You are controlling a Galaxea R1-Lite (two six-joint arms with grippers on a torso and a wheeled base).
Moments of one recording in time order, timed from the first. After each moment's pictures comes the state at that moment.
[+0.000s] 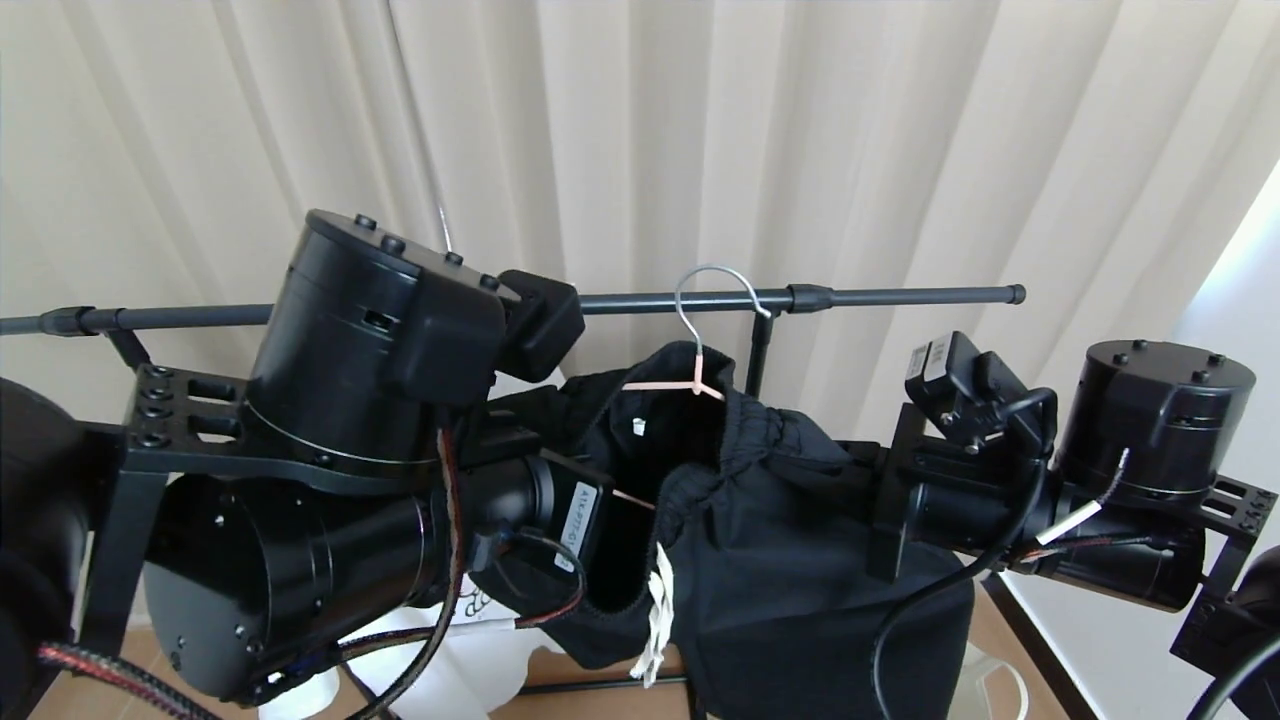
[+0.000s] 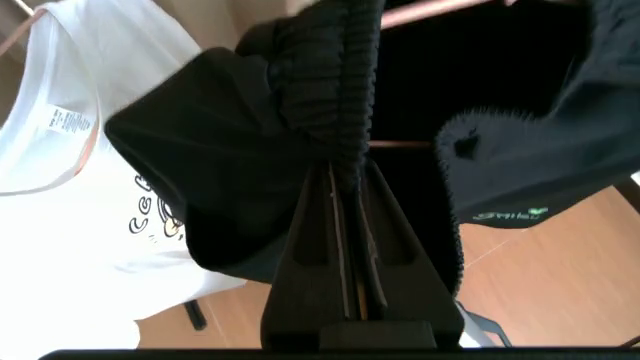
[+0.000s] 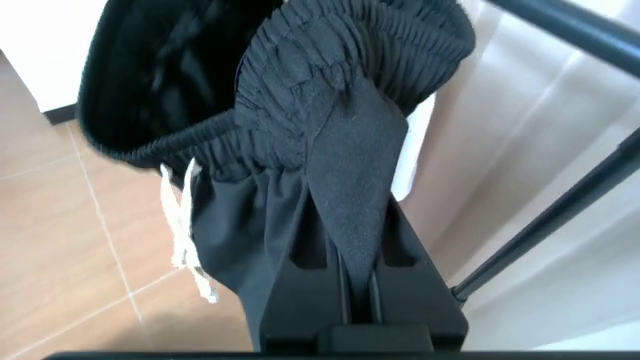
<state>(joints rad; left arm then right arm) -0.90 1.56 -1.09 0.12 0.39 -0.14 0.53 1.65 -0.59 -0.87 0.44 -0.17</state>
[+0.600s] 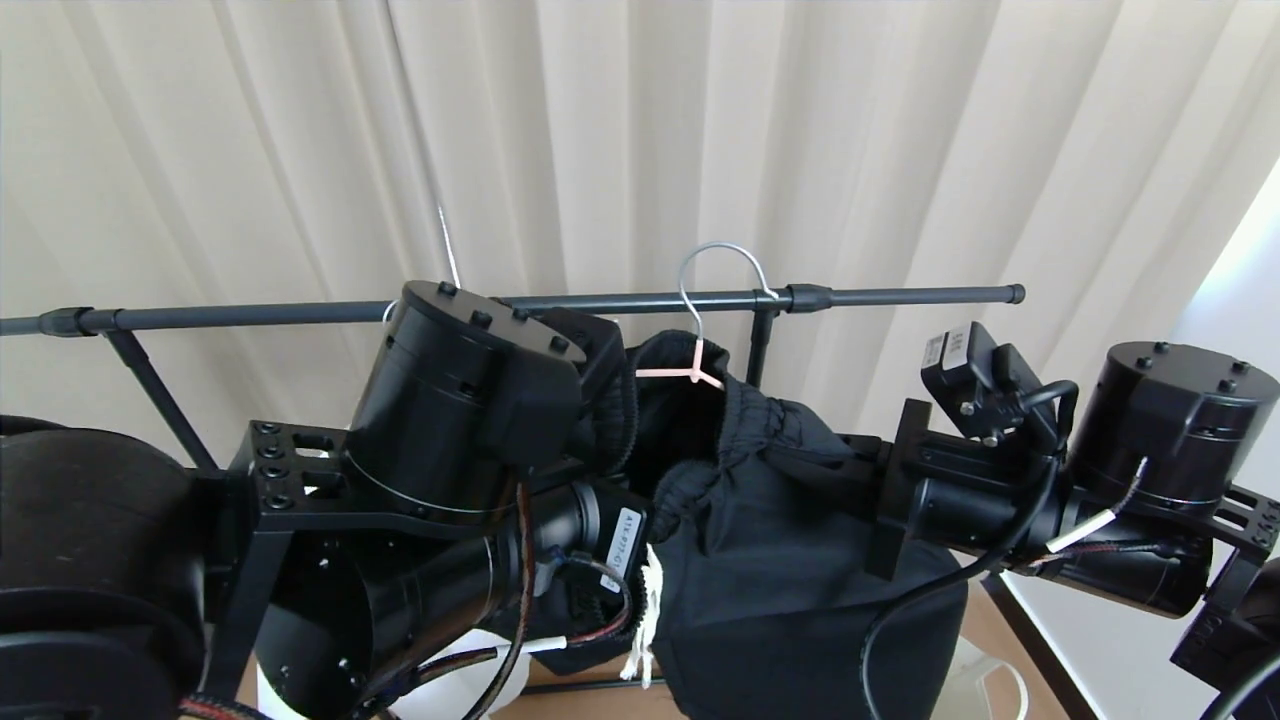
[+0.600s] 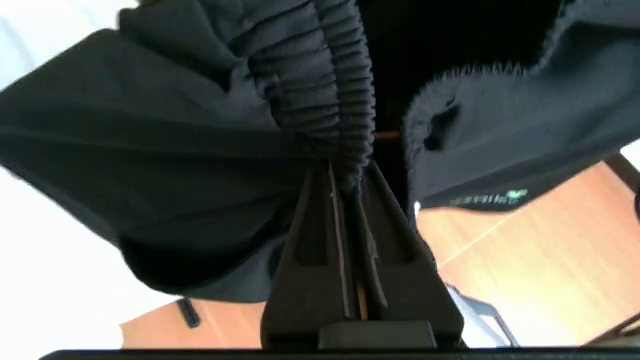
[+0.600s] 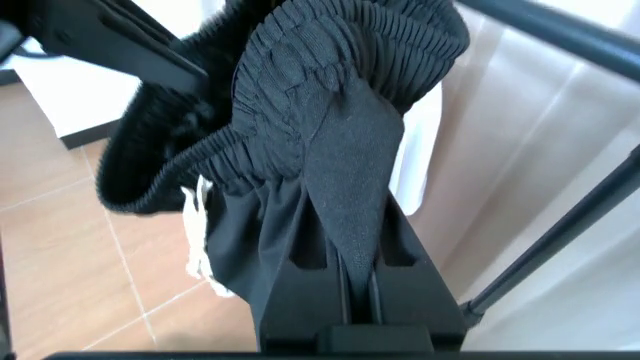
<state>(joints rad) -0.93 1.63 -1.04 -0.01 0.39 -0.17 0.55 1.65 -0.57 -0.97 0.44 -0.10</state>
